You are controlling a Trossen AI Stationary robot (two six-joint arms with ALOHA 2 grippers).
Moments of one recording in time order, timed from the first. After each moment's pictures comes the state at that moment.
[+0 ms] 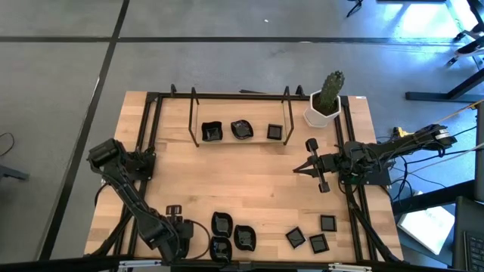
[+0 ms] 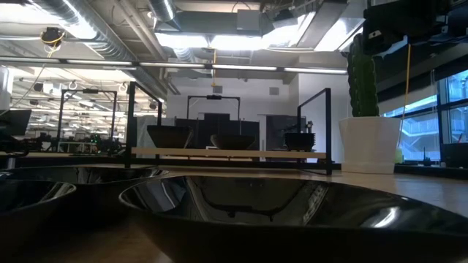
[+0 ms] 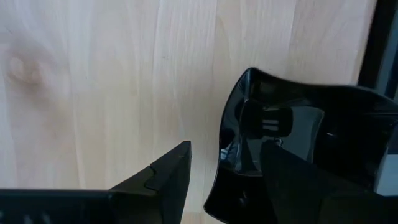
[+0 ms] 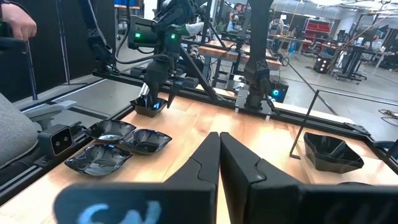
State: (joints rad) left arm -0.94 1.80 1.18 -0.83 -0.13 -1.03; right arm 0.23 0.62 0.24 0.37 0.01 -0.16
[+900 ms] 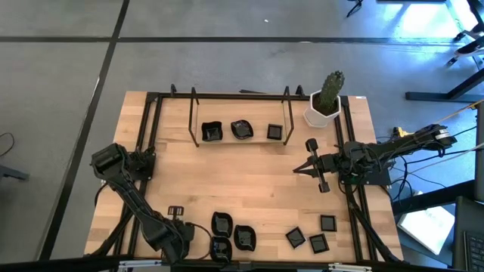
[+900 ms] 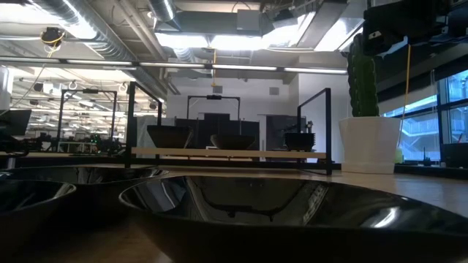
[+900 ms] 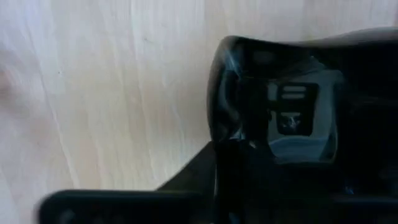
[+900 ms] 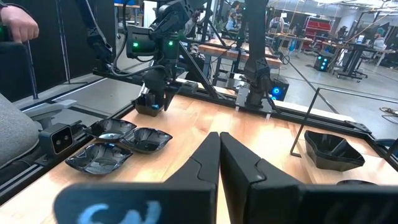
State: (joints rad) left arm -0.93 1.86 1.18 -0.84 -0.07 -0.92; right arm 0.23 0.62 0.24 0.36 0.01 -0.16
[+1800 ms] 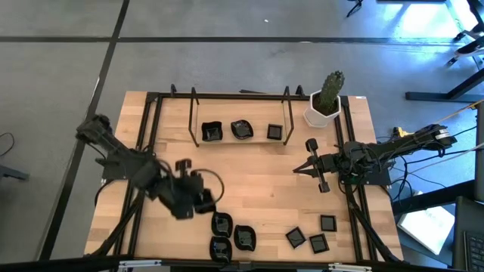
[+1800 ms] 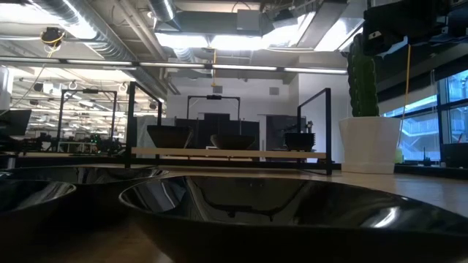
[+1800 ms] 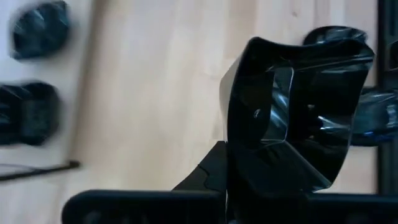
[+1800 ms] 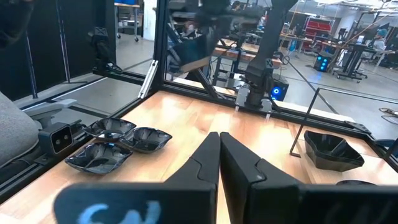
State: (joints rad) left arm -0.61 1.45 1.43 -1.17 -0.40 -0.68; right arm 0.23 0.62 0.24 0.36 0.01 -0.16
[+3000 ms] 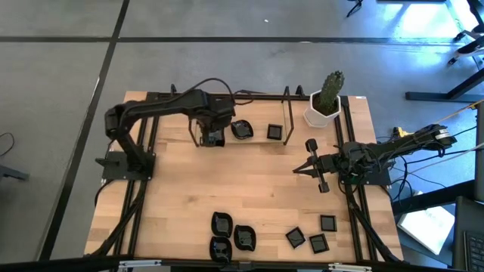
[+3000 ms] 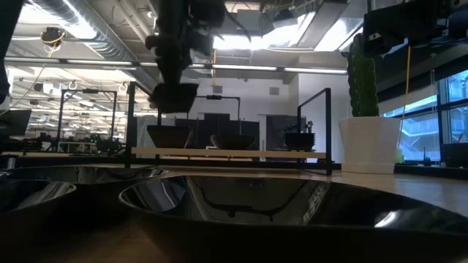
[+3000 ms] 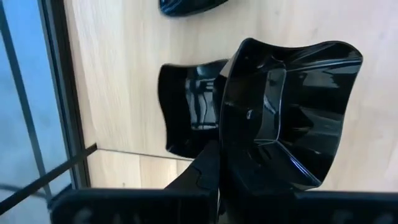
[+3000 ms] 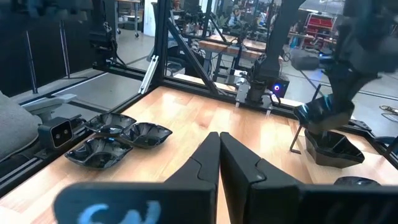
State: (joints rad) left arm 0.30 1.71 1.57 -1.31 -0.20 0.24; right arm 0.23 0.62 0.24 0.34 0.01 -0.17
